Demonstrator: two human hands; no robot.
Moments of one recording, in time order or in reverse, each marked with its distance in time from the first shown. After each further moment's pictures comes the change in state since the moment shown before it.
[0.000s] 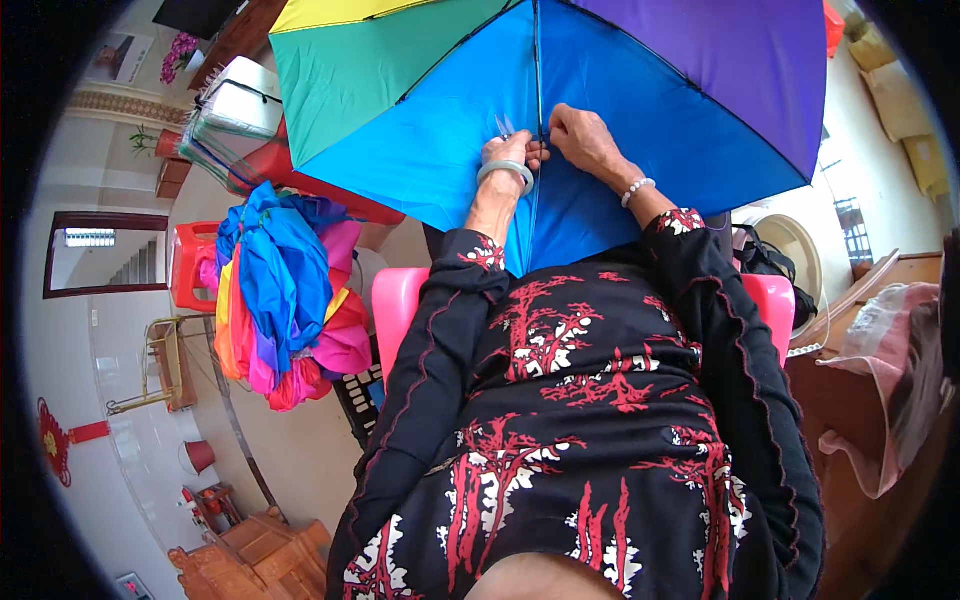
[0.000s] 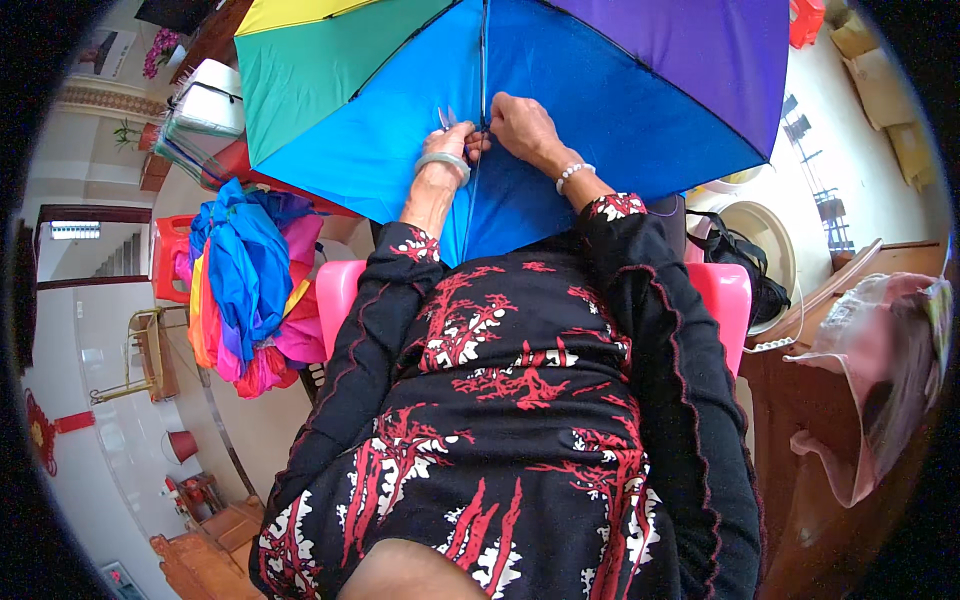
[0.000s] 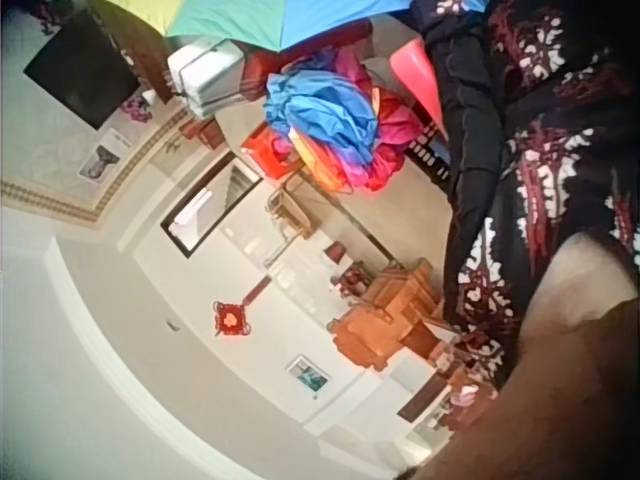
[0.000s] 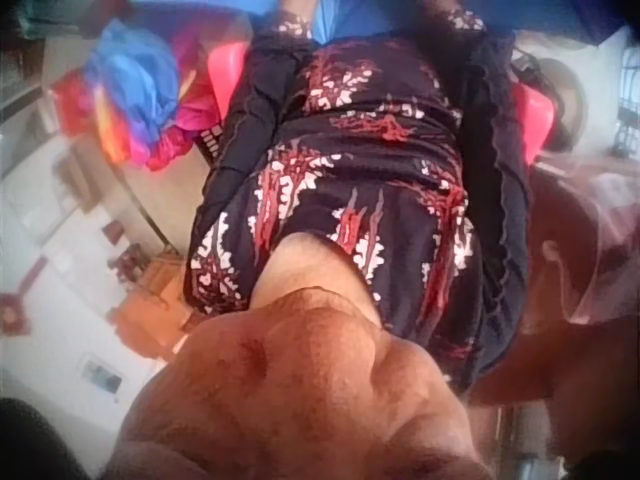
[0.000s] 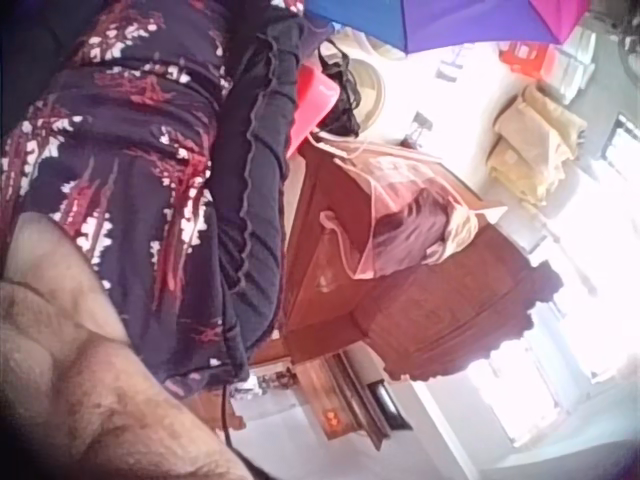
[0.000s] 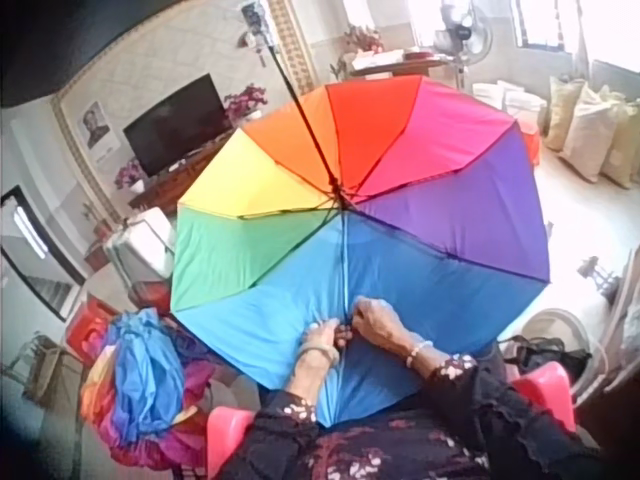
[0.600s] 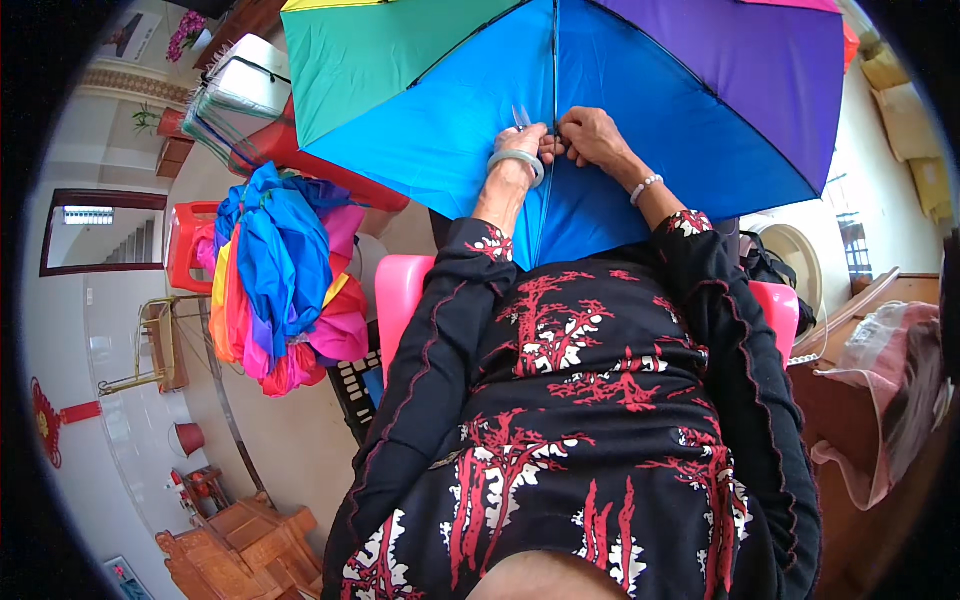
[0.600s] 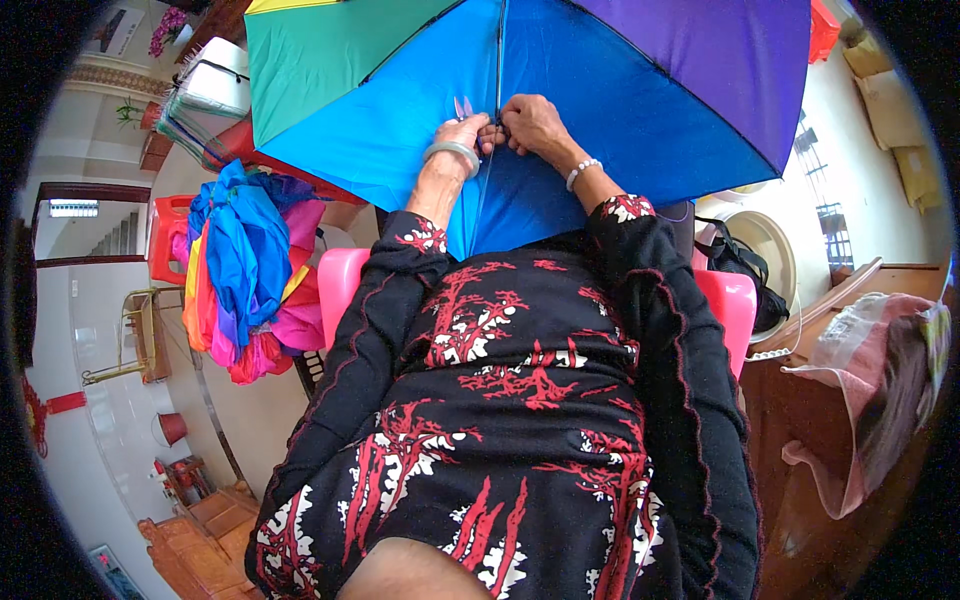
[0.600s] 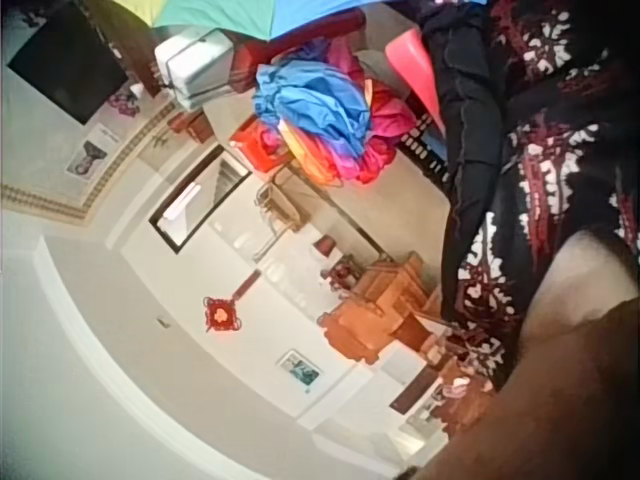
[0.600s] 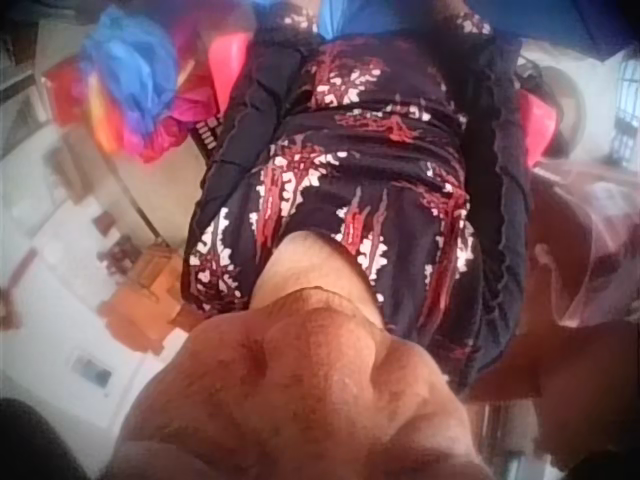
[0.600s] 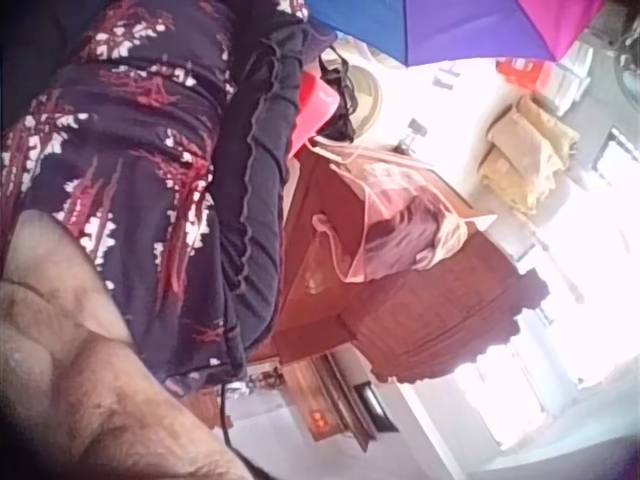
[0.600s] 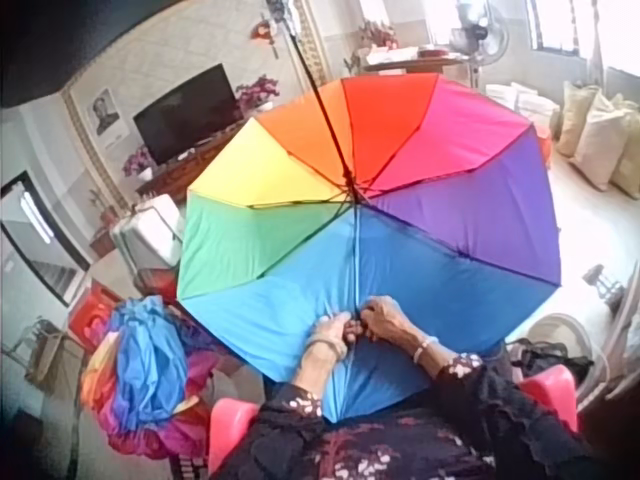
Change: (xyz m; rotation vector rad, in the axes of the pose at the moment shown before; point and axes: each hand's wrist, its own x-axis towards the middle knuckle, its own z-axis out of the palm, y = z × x) left_hand 0.009 -0.005 -0.006 -0.038 -0.056 0.003; right_hand 0.004 -0.019 -0.008 0.470 -0.342 0.512
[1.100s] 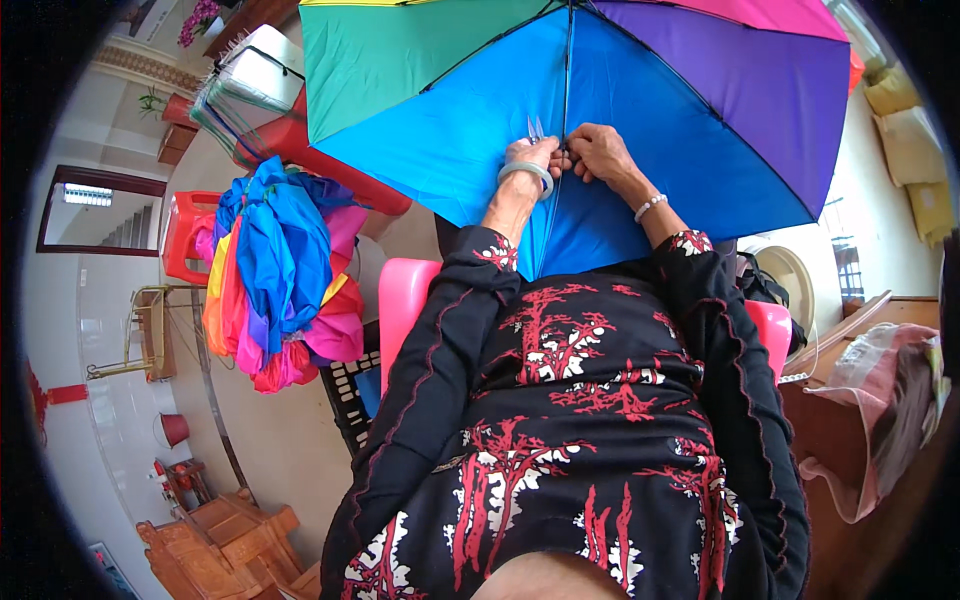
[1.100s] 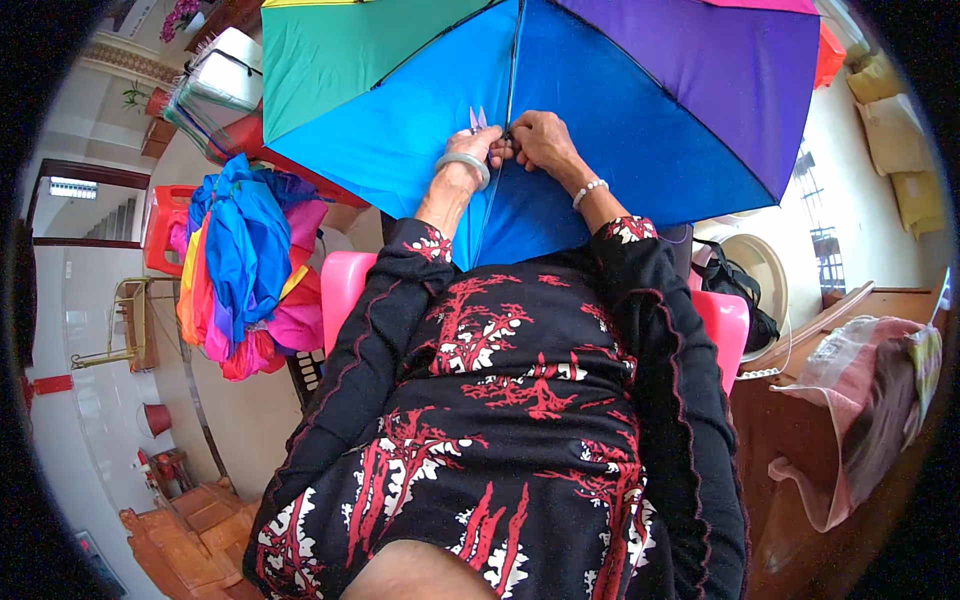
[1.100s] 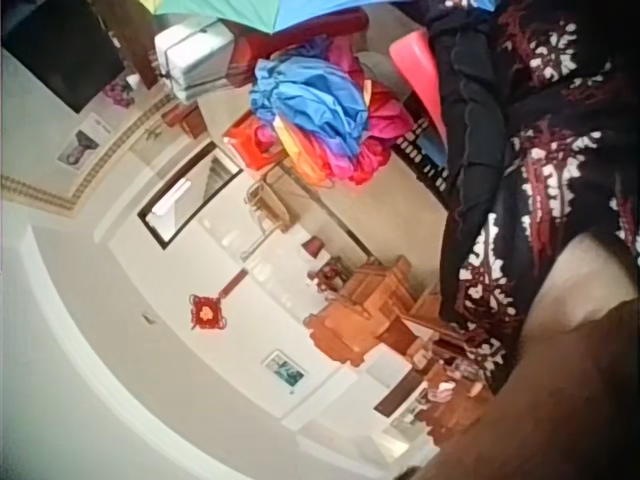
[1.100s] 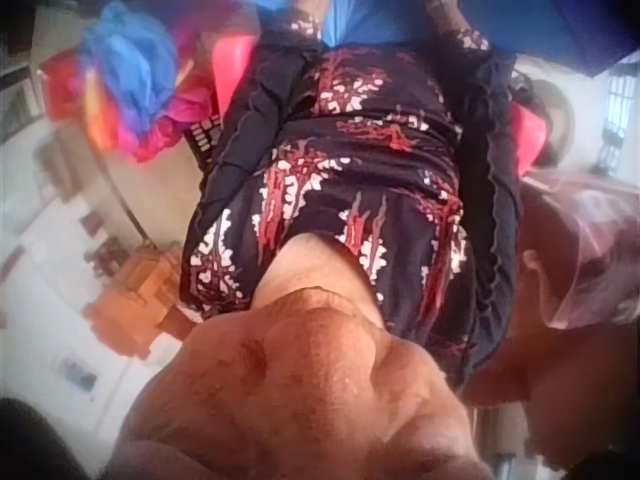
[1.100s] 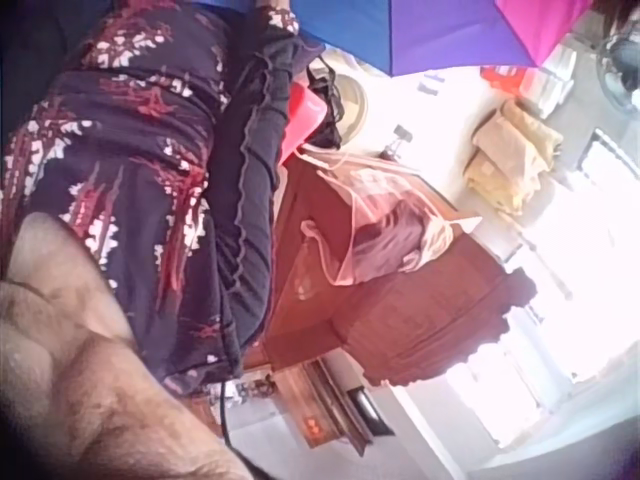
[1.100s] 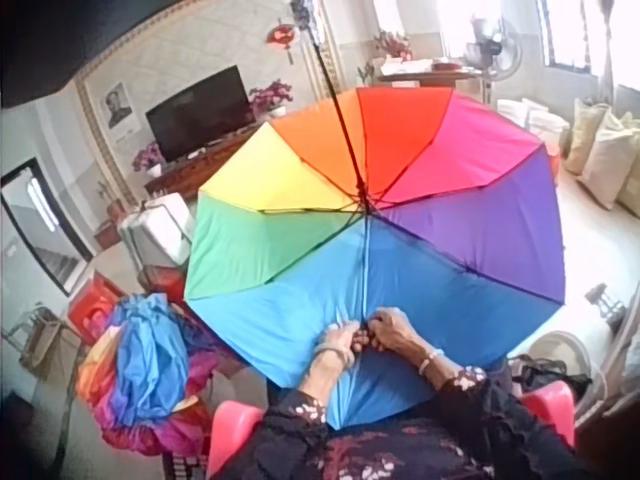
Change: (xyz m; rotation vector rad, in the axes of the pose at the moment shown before) left_hand -0.010 0.004 0.003 0.072 -0.048 0.002; right_hand 0.002 0.004 0.001 0.079 0.010 -0.008
